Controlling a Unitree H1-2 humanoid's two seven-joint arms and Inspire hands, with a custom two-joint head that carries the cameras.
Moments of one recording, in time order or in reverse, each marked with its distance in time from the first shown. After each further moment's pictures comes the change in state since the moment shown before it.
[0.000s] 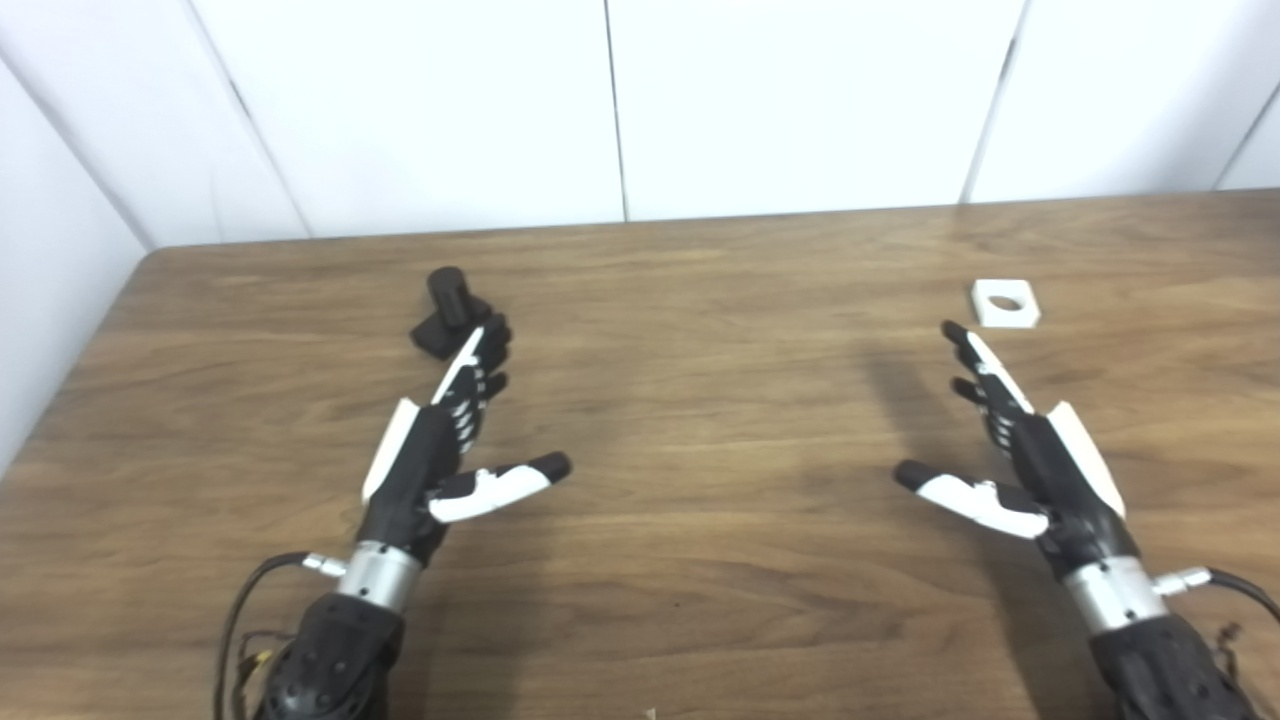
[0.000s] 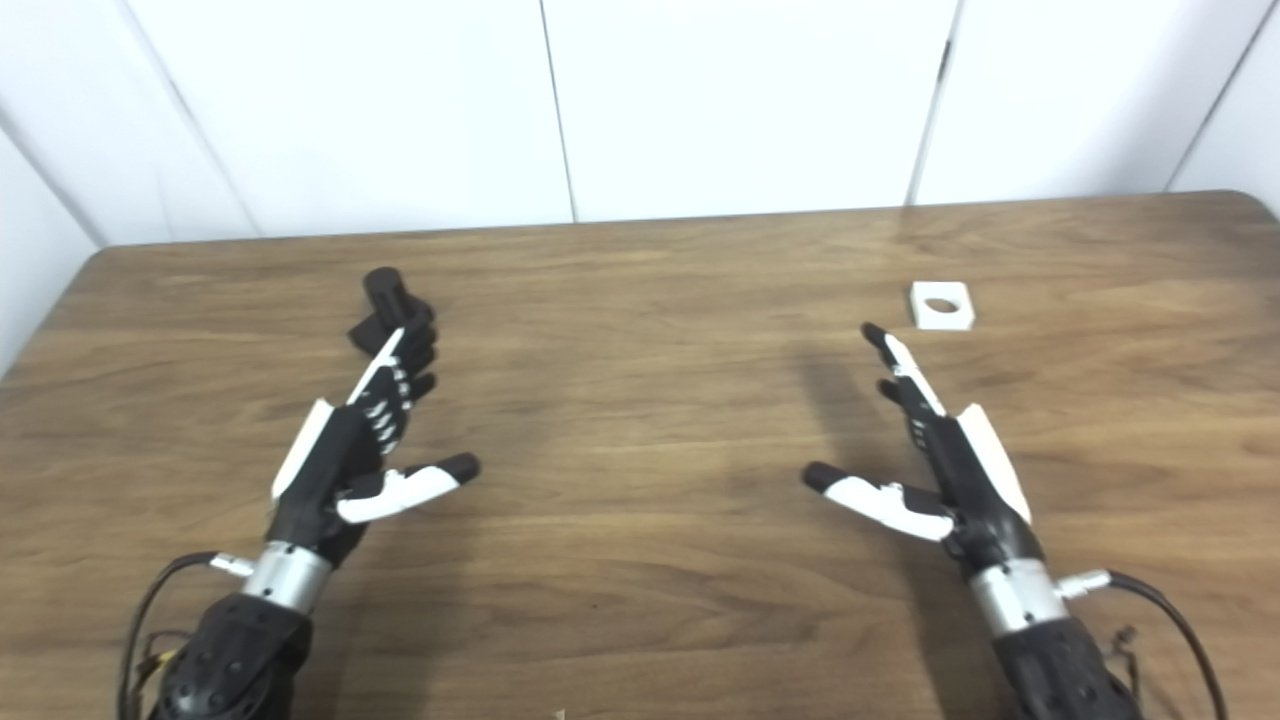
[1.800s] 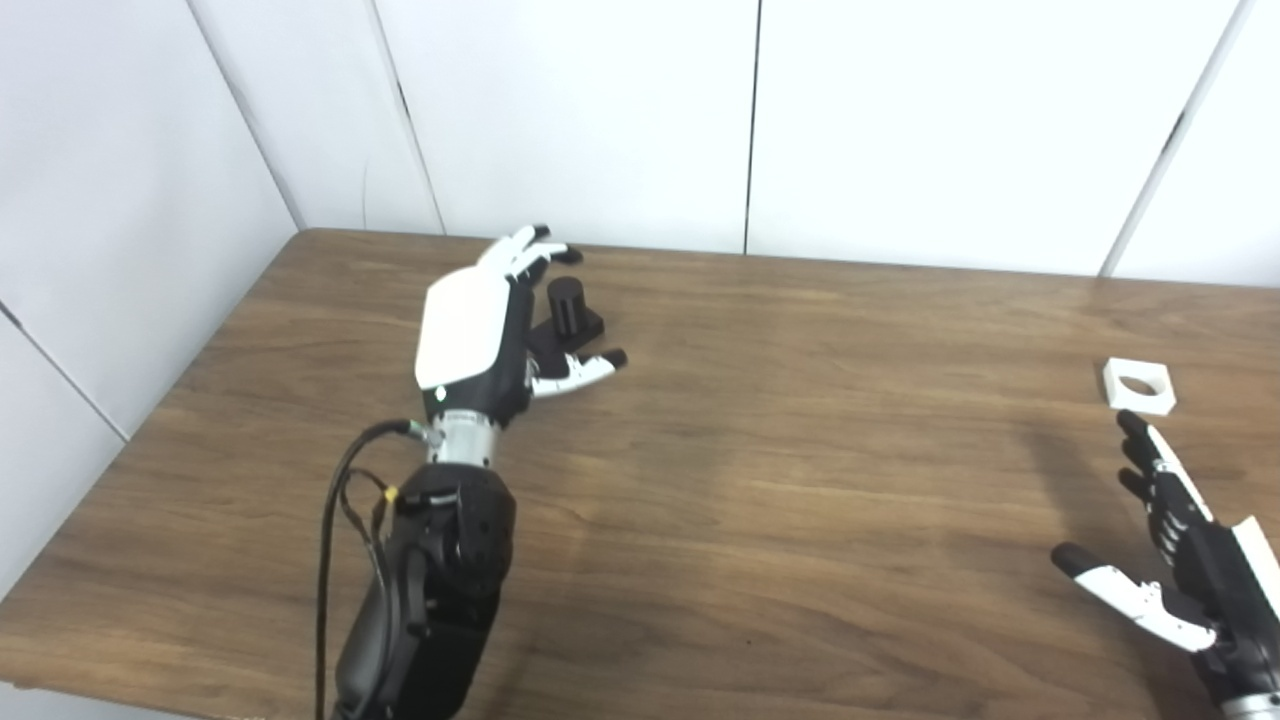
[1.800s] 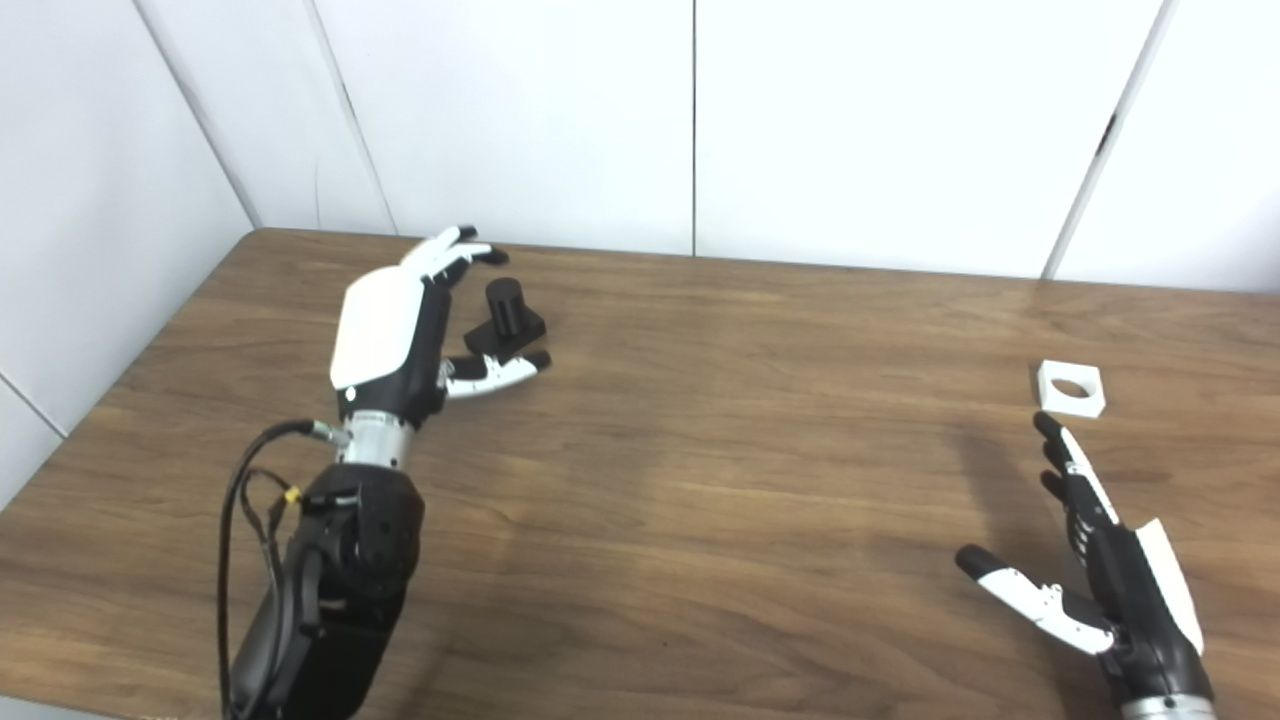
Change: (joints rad) left arm -0.240 0.027 -0.048 -0.015 0.949 0.313 0.294; right arm 0.001 -0.043 -0.048 0.069 0.078 -0.055 0.008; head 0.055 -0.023
